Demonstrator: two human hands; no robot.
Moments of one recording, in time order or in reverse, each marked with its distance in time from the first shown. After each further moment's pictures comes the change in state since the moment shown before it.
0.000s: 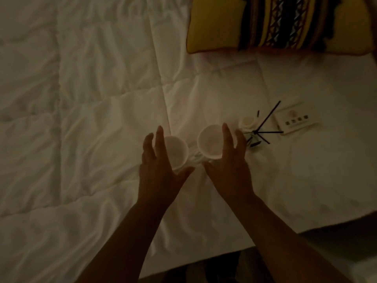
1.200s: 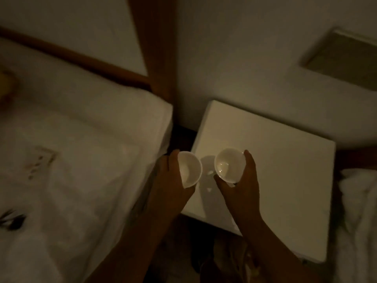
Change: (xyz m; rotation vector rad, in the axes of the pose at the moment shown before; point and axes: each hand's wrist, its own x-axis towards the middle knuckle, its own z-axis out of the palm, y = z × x) left_hand -0.218 0.378 0.263 0.075 -0.736 0.775; right_hand -0.286 0.339 -0.262 0.513 0.796 0.971
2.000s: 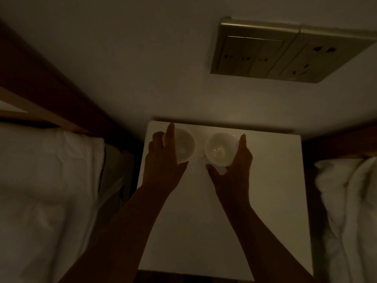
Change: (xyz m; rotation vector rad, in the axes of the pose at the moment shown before) left_hand 0.155 0.104 0.115 0.237 -0.051 0.250; right_hand 0.137 0.059 -0.061 0.070 0.220 0.080
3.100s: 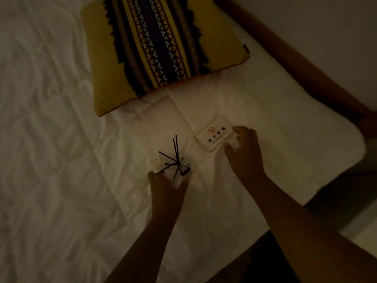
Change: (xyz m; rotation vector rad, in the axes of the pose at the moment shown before) left_hand -0.394 -0.391 -0.172 -0.501 0.638 -1.104; right_hand -0.334 -0.188 0.381 -0.323 -0.799 -0.683
